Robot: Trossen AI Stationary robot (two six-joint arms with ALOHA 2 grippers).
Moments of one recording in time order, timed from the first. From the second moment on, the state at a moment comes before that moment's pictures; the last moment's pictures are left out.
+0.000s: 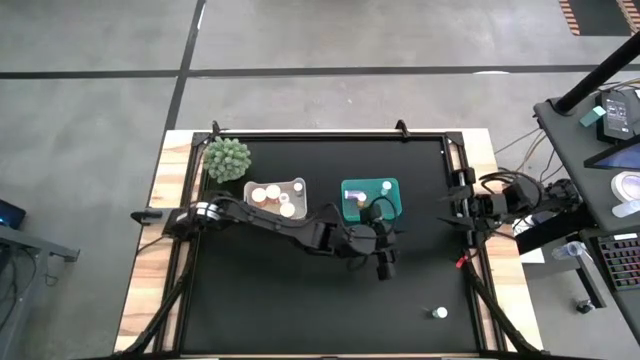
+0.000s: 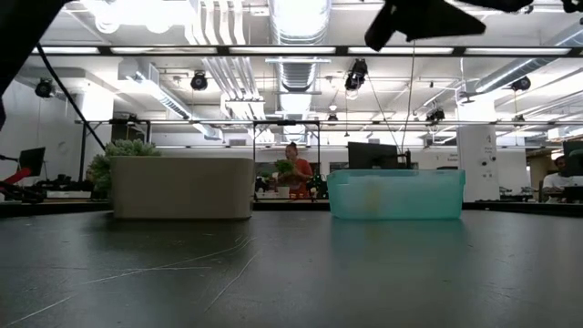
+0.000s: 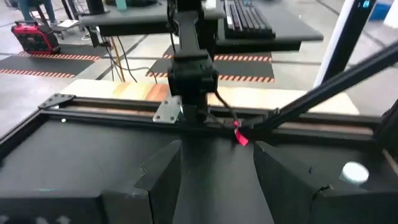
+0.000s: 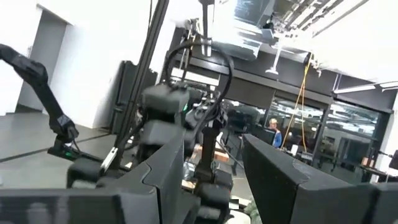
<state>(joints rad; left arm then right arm) -0.21 2.19 1.88 0.04 -0.38 -0.09 0.26 0.13 0.32 0.12 0.04 -0.34</state>
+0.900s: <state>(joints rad) -0.20 2.22 1.82 0.19 -0.31 -0.06 0.26 0.01 0.33 0.04 -0.02 -0.39</state>
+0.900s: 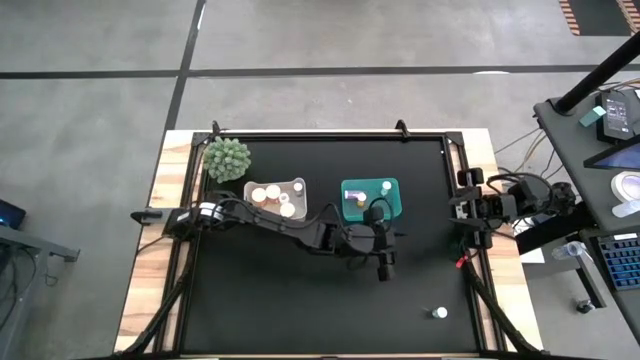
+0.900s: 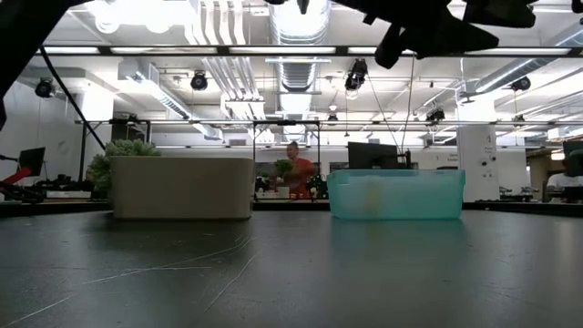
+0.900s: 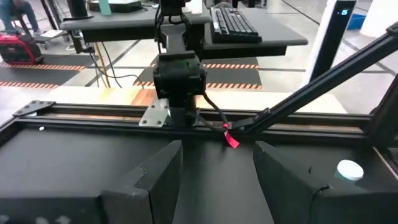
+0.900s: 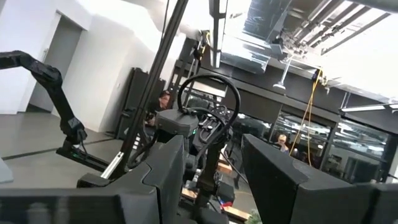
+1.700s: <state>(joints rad) -0.15 2.38 1.91 0.33 -0.13 -0.05 0.26 0.01 0.33 0.04 0.03 -0.39</state>
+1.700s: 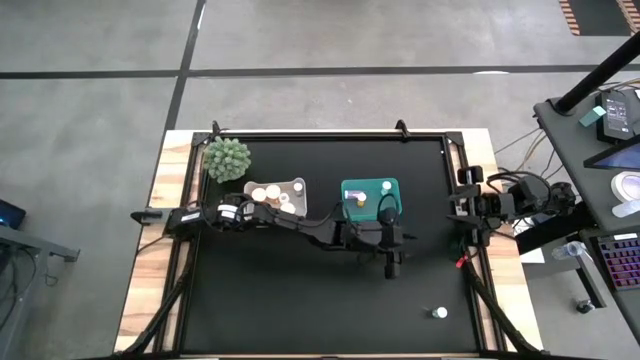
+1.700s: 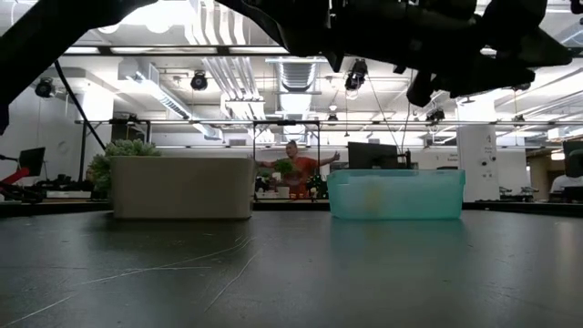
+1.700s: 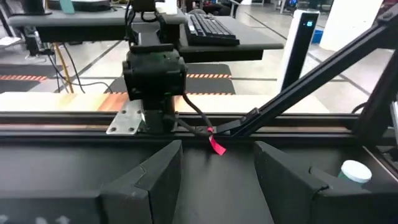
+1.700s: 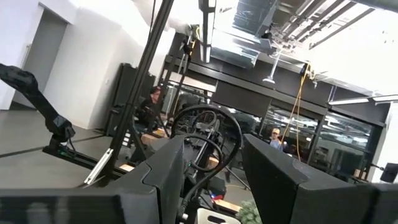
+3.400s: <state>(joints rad) -0.30 2.08 1.75 -0.17 -0.49 0.27 0.32 0.69 0.75 -0.90 0.02 0.95</state>
